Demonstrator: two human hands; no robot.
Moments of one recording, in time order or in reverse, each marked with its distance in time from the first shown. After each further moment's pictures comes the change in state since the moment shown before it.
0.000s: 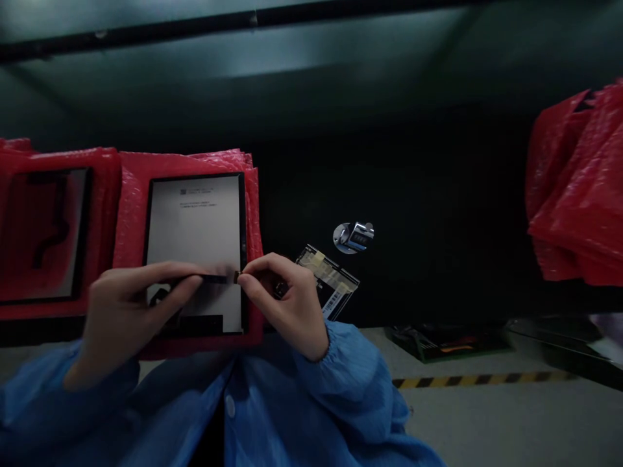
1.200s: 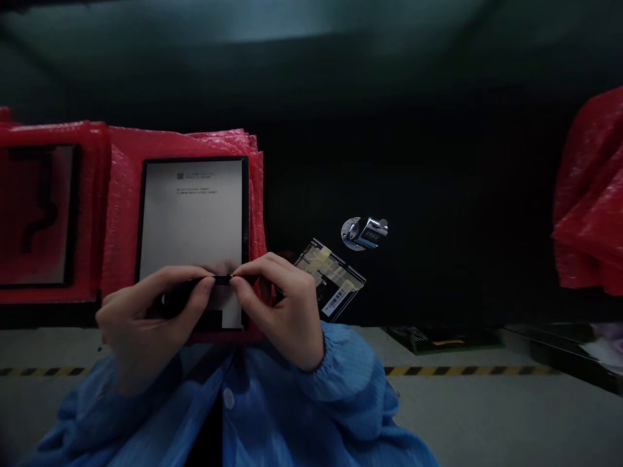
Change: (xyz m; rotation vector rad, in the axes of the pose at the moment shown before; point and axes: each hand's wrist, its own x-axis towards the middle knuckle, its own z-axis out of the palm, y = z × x) left_hand -0.017 0.003 0.035 0.076 0.276 -0.009; right_hand -0.003 -0.005 0.009 -0.094 0.035 -0.136
